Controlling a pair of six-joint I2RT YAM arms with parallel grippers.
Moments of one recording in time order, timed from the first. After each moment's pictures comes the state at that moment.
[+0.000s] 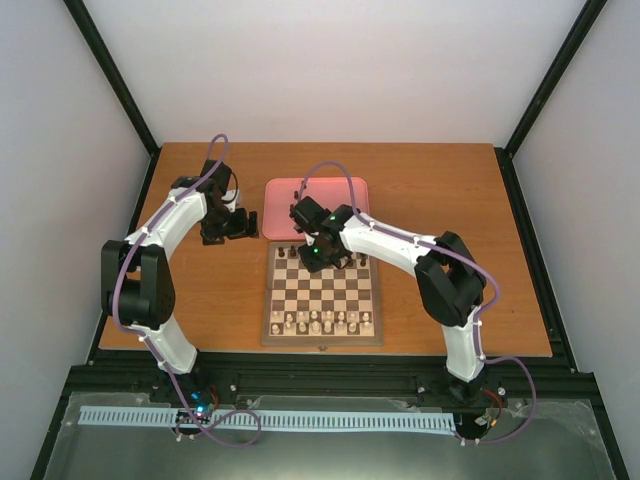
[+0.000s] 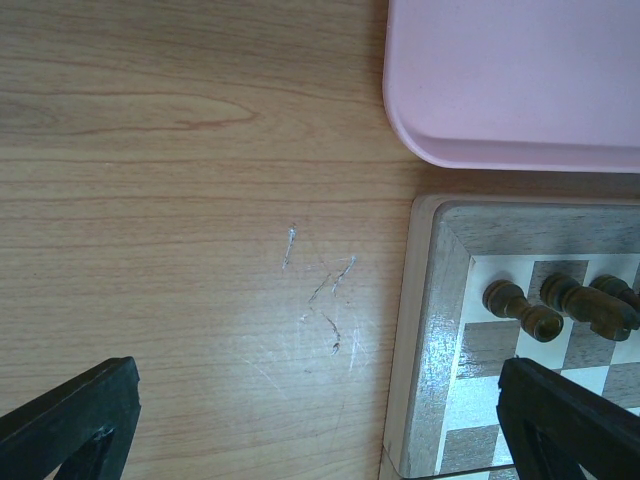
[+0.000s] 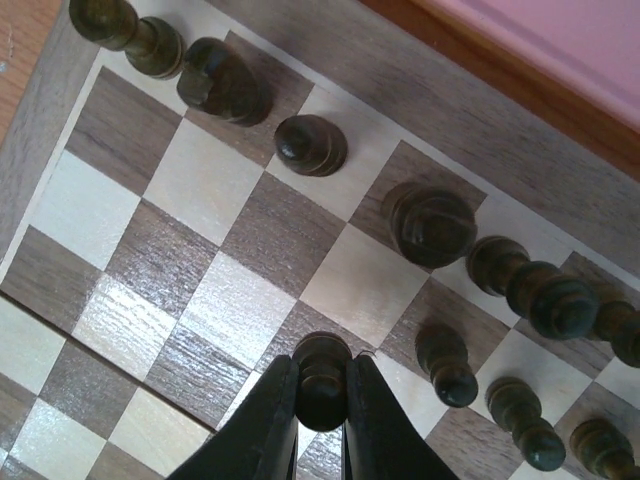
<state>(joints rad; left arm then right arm) -0.15 1.71 1.35 -0.99 0.17 -0.26 0.85 1.99 1.57 -0.84 -0.02 0.31</state>
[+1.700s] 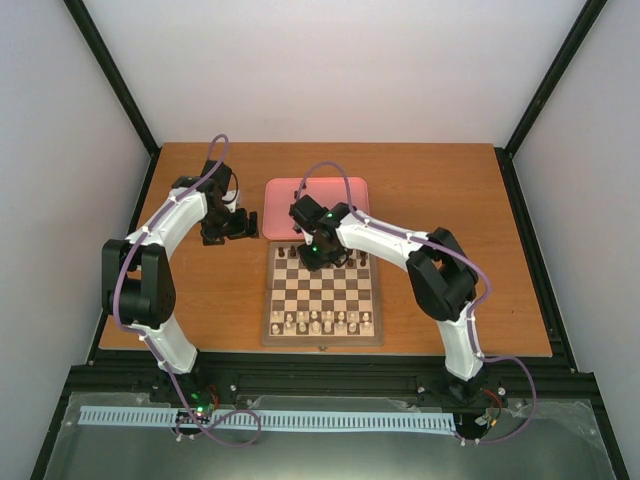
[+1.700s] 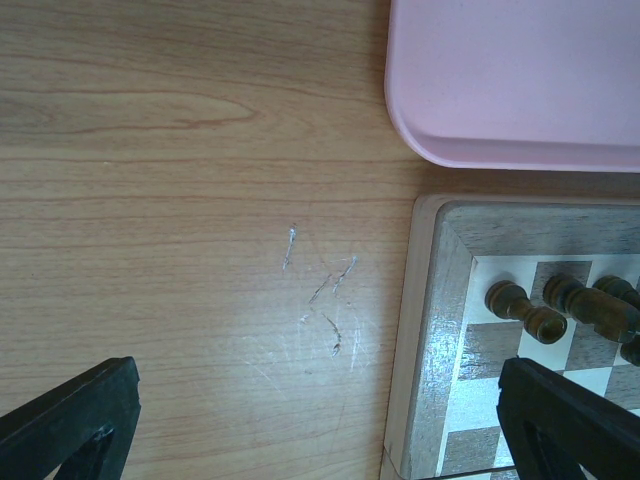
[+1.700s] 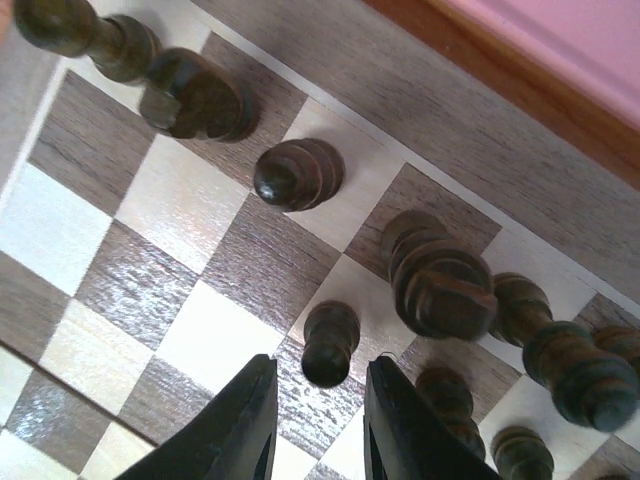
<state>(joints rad) -0.15 1.72 1.35 -0.99 0.17 -0.26 0.82 2.06 1.61 -0.85 -0.05 0.27</state>
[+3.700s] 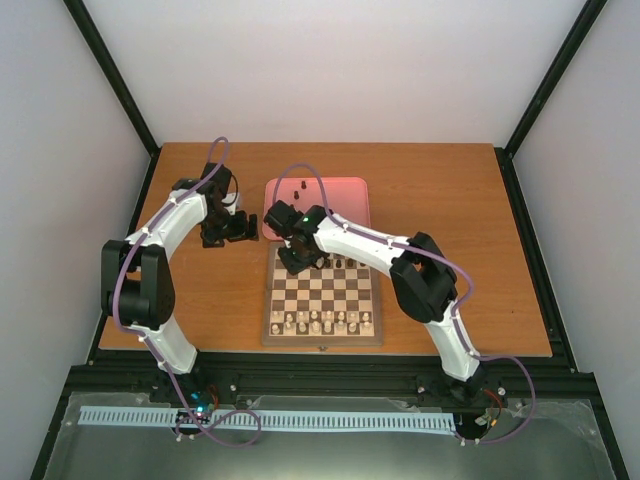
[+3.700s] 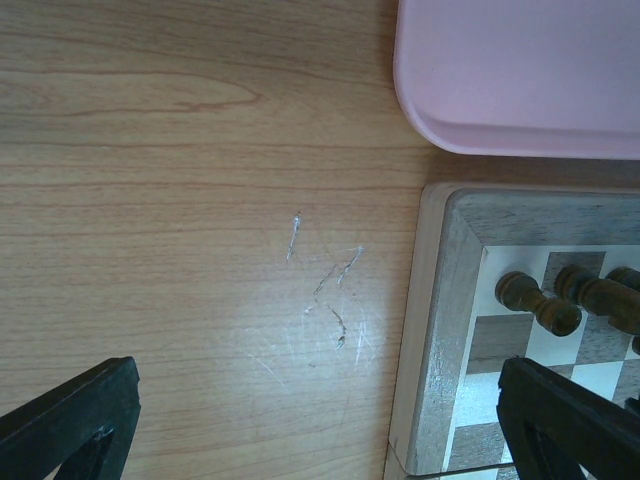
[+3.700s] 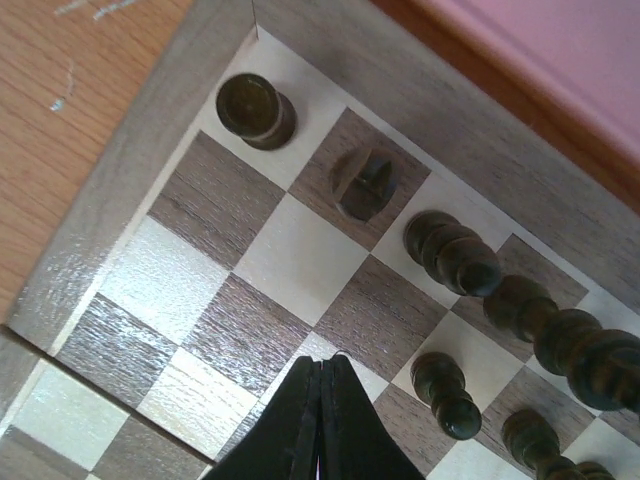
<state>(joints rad) -0.15 1.71 1.33 -0.98 0.17 -0.26 0.93 2.14 1.81 -0.94 0.06 0.30</state>
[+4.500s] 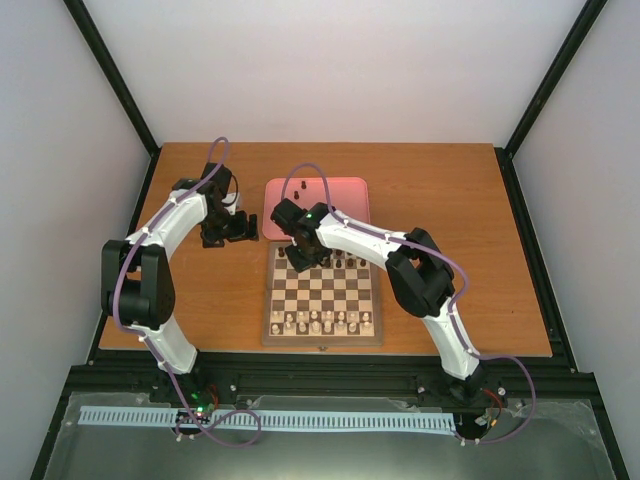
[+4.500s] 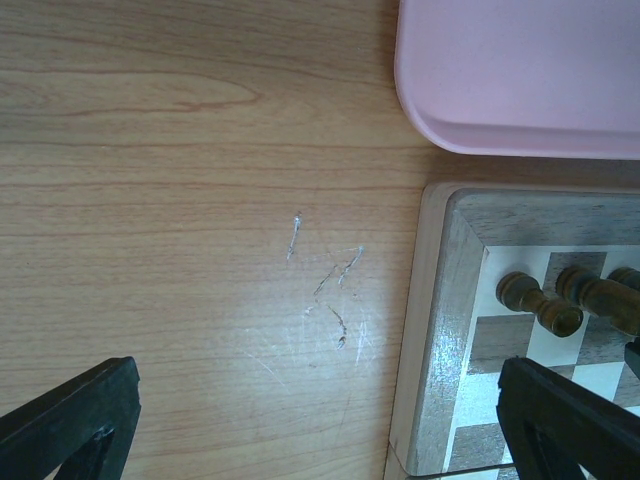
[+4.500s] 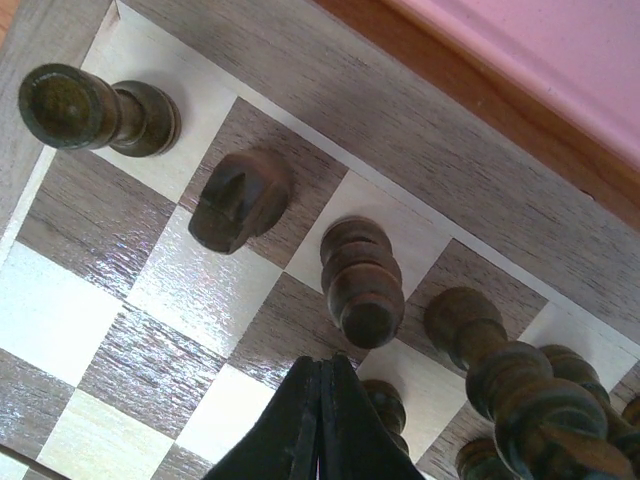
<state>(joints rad) -0.15 1.71 1.33 -0.98 0.17 -0.26 0.88 2.19 1.81 -0.95 0.06 0.32</state>
